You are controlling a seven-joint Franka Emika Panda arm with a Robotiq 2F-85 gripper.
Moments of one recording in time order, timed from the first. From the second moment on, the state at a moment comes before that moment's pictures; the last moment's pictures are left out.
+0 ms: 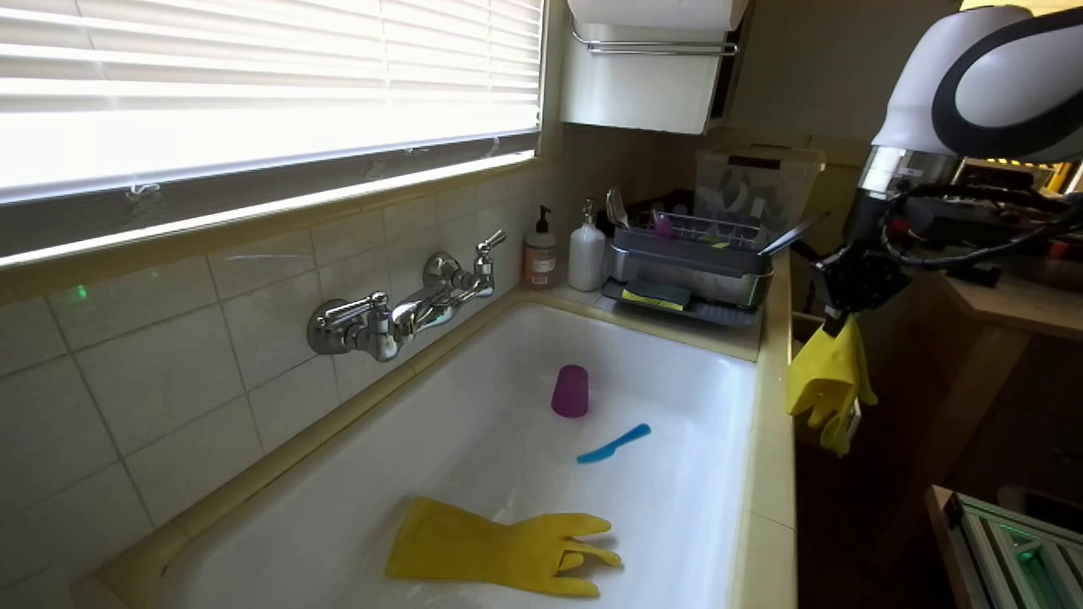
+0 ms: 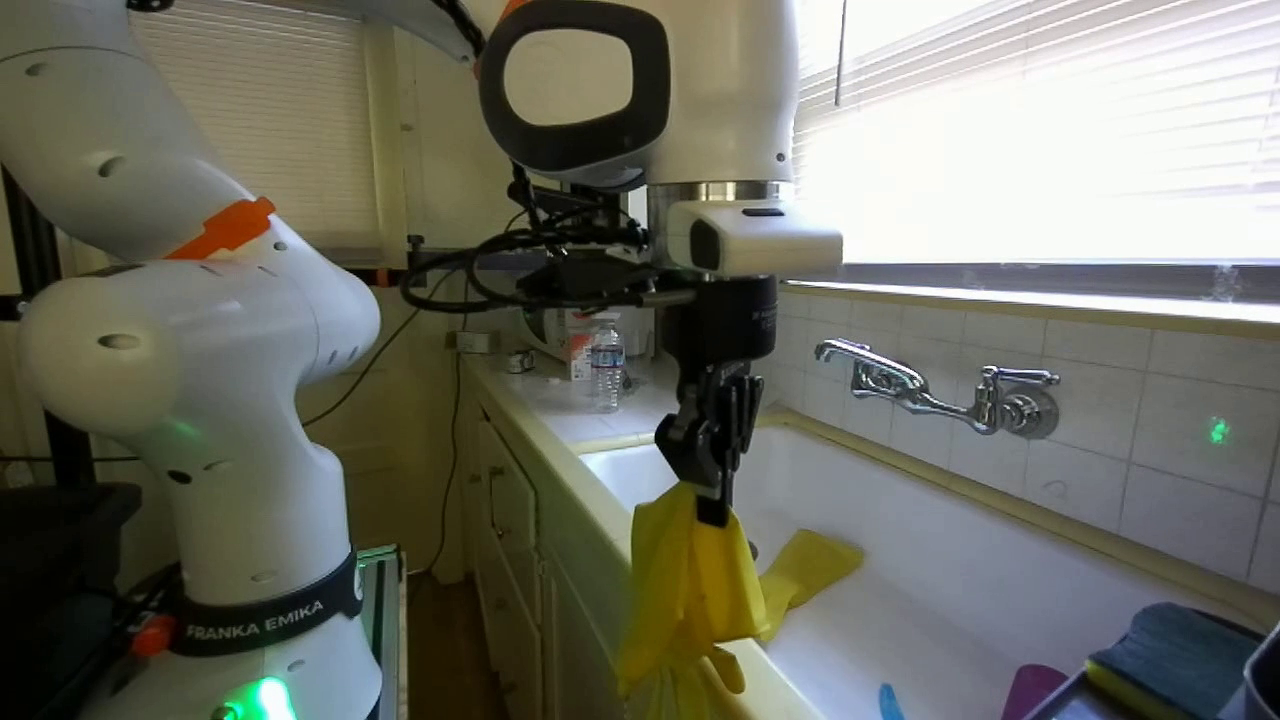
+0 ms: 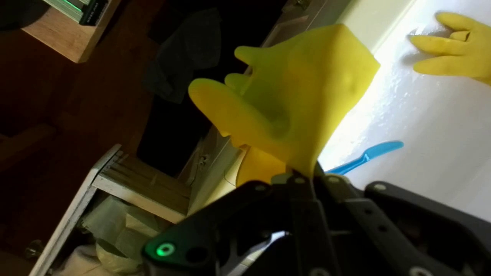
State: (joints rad) arm -0.45 -0.57 -0.18 -2.74 -0.03 2.22 0.34
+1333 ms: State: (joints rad) arm -0.45 -0.36 -0.15 -2.72 -0.09 2.50 0.43
